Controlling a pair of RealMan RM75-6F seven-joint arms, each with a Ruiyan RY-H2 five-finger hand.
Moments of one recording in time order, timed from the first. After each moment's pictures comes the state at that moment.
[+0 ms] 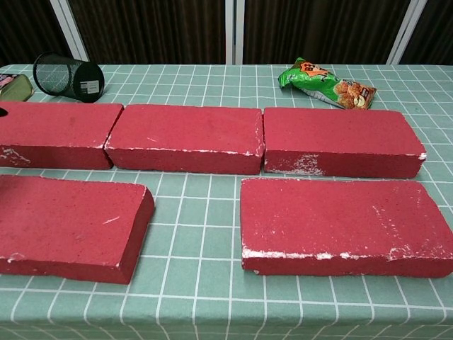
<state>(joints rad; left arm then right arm) -0.23 -1.09 0.05 -1.90 1.56 1.19 0.15 0.07 -1.05 0.11 -1.66 -1.44 1.50 -0.09</state>
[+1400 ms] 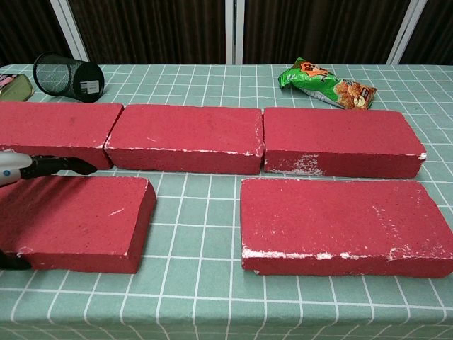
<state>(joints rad) -0.41 -1.25 0.03 -1.94 1.26 0.97 0.38 0.08 -1.09 0.12 -1.56 -1.41 1.47 -0.04</state>
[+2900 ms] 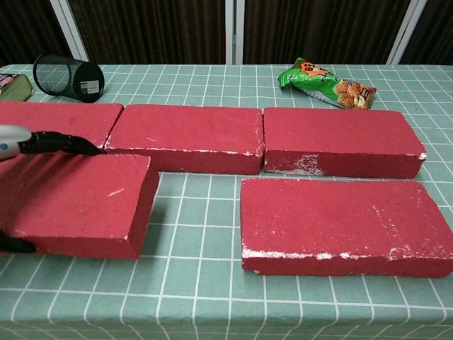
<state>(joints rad) -0.45 -1.20 0.05 -2.04 1.28 1.04 0.37 0.08 -1.10 0.12 -1.55 -1.41 1.48 -0.03</state>
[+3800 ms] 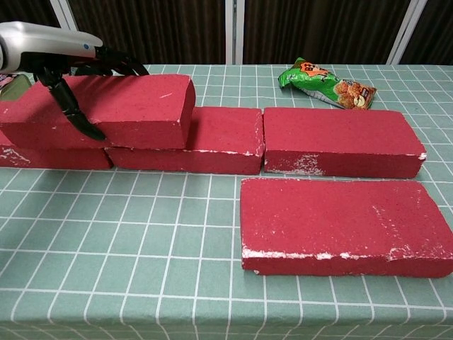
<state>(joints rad) -0.82 -1.19 -0.20 -1.76 0.94 0.69 0.18 0.07 -1.05 0.12 -1.62 -1.44 1.51 0.01</state>
